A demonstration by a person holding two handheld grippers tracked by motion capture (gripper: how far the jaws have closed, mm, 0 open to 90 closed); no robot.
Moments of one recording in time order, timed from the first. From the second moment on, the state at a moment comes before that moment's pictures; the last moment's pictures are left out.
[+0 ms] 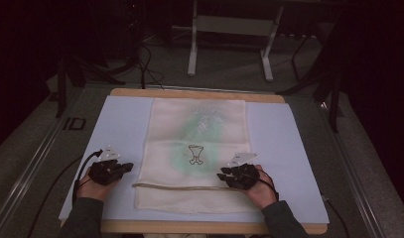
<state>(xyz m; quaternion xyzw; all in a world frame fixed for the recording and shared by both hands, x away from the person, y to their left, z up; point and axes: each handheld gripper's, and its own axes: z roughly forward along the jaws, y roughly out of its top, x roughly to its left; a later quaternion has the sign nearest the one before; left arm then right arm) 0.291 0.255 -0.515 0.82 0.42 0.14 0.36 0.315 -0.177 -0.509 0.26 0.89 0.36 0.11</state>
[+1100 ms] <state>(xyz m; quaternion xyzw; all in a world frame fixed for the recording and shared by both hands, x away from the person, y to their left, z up) 0.293 0.247 -0.520 0.84 0.39 0.12 0.36 0.307 -0.105 -0.504 0.15 0.92 0.35 0.07</state>
